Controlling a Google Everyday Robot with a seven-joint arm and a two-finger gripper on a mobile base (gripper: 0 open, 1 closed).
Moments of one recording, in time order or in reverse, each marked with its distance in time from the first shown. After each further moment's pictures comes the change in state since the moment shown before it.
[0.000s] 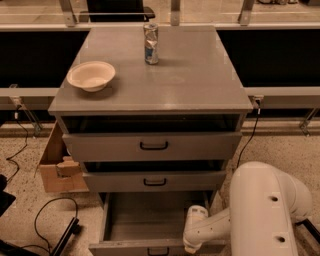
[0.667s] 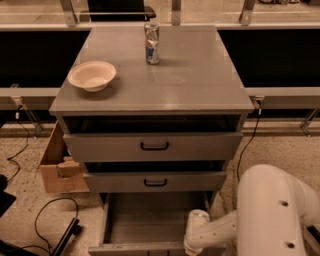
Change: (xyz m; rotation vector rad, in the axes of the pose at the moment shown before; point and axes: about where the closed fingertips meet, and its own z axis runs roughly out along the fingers) arm 0.010 0.017 -0.004 -0.001 0.003 0.028
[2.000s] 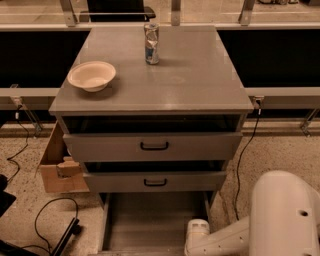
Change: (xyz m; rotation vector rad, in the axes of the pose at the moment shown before) arm 0.010 0.030 -0.009 0.025 0.003 0.033
